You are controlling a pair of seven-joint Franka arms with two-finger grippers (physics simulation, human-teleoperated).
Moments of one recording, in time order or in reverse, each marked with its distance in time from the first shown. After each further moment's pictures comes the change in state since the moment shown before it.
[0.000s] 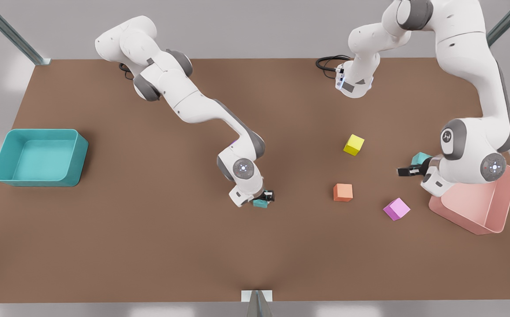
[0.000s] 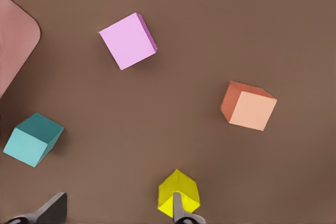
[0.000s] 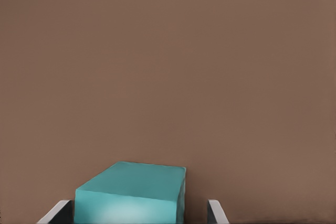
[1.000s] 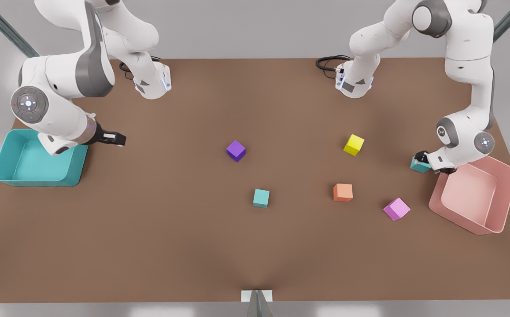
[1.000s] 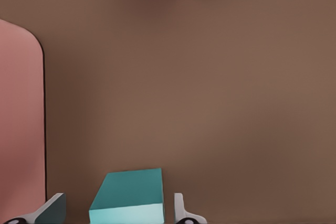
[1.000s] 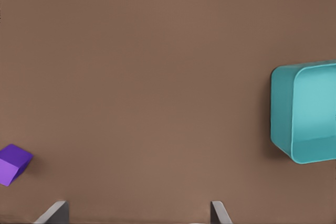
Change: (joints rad) left arm 0.164 0.006 0.150 -0.482 0.089 0.754 0.959; right arm -0.552 -0.998 -0.030 -0.582 -0.060 -0.813 -0.583
